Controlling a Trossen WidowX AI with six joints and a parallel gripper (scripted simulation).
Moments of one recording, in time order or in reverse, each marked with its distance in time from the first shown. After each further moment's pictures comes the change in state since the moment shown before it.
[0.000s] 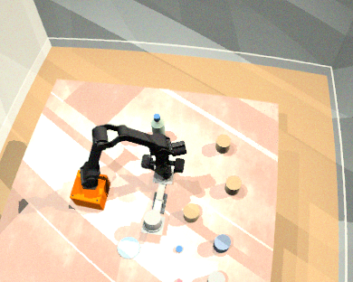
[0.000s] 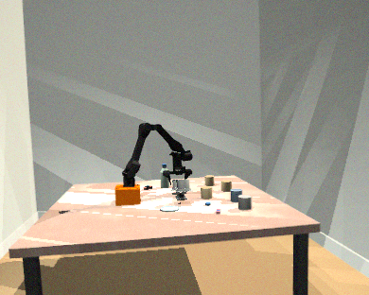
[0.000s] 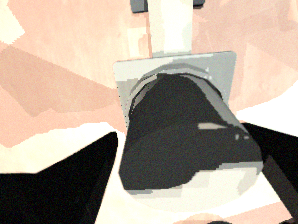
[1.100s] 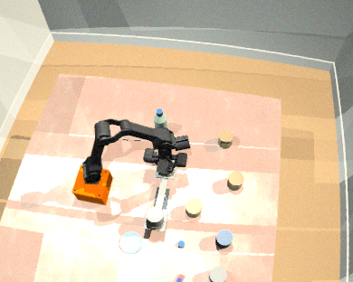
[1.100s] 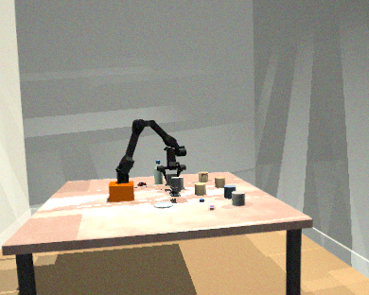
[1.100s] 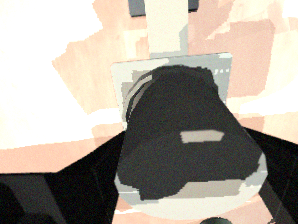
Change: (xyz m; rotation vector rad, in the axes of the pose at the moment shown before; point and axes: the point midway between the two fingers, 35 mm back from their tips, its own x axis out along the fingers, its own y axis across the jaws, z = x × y) arm -0.008 -0.001 0.000 0.001 -0.009 -0.021
